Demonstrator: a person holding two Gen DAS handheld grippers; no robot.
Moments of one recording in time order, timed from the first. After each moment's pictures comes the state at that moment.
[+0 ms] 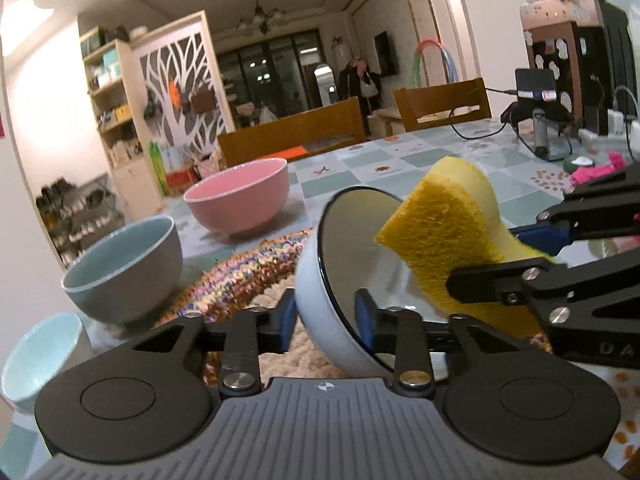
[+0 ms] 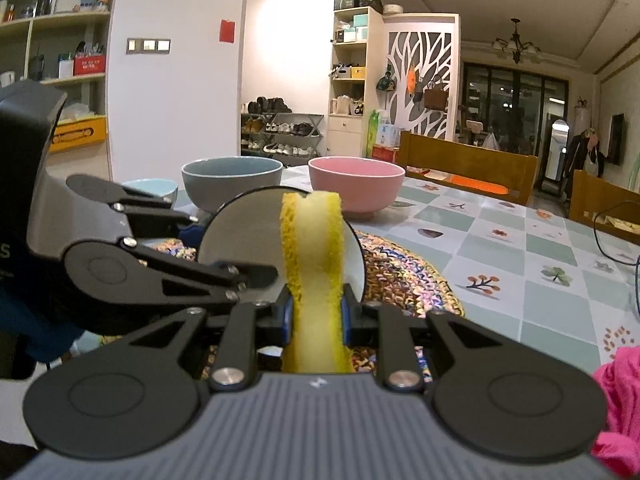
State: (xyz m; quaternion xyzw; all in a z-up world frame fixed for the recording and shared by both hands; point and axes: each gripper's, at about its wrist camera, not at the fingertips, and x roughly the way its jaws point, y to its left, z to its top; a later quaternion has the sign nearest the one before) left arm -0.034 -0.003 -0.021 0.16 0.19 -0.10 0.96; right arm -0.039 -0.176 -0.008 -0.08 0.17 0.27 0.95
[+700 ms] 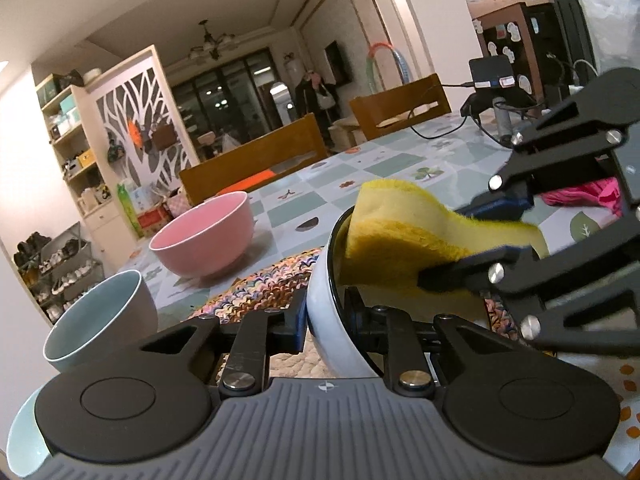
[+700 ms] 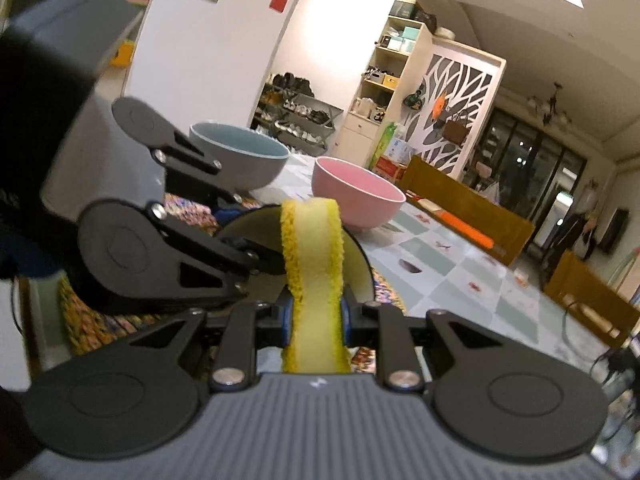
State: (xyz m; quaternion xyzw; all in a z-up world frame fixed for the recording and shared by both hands) left arm -0.020 -0.022 -0.016 0.21 0.17 -0.16 0.95; right arm -0.036 -0.162 0.000 -0.25 0.14 0.26 0.92
